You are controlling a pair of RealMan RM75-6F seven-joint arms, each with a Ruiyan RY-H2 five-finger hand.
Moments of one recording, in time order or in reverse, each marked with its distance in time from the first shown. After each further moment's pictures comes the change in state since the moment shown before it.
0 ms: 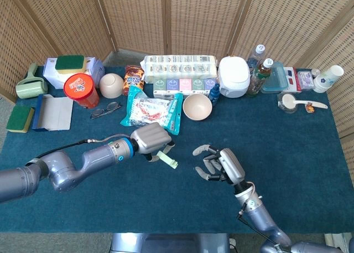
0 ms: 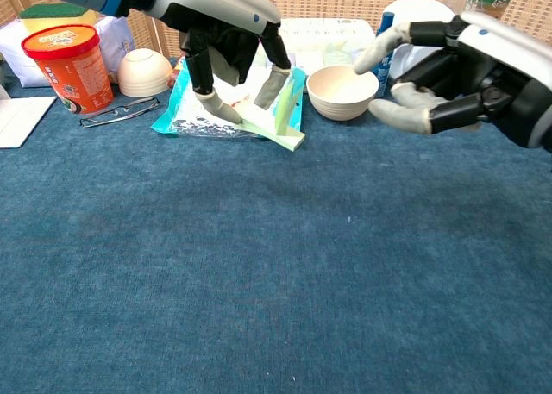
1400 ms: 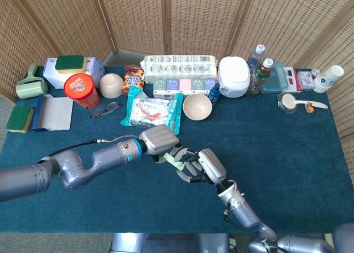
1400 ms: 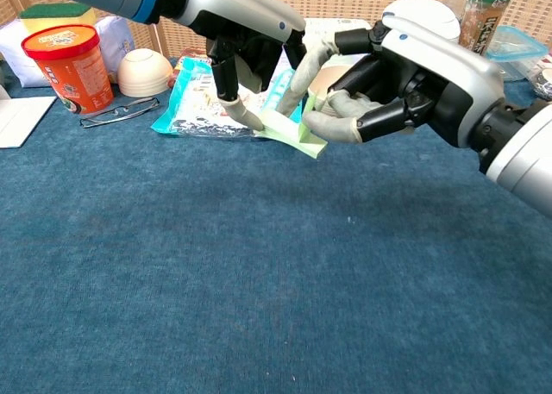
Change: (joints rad) left arm -0.065 -0.043 0.021 0.027 -0.057 -0.004 -0.004; right arm 0.094 -0.067 0.011 -0.023 0.041 -0.064 -0.102
